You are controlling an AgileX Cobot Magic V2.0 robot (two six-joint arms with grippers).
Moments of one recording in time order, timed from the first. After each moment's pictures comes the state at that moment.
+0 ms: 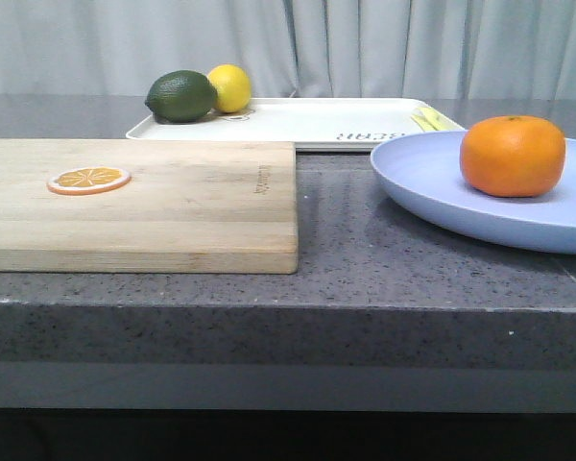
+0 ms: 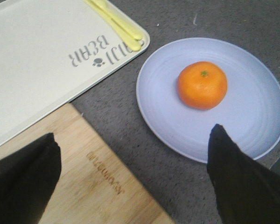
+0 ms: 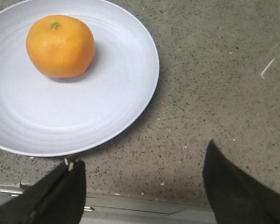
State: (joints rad) left arm -0.73 1.43 -1.49 -0.04 0.82 0.03; right arm 0.00 0.61 -0.66 0.01 0.77 -0.03
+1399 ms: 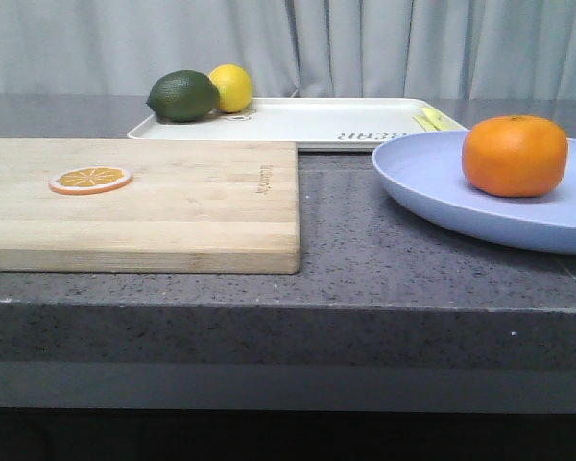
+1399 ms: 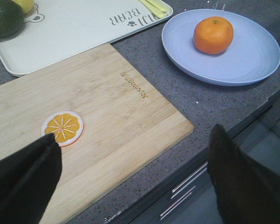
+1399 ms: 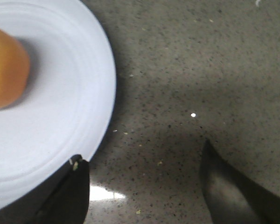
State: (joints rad) left arm -0.66 0.73 -0.85 -0.04 0.72 0.03; right arm -0.18 1.09 -0.97 0.06 0.92 -0.01
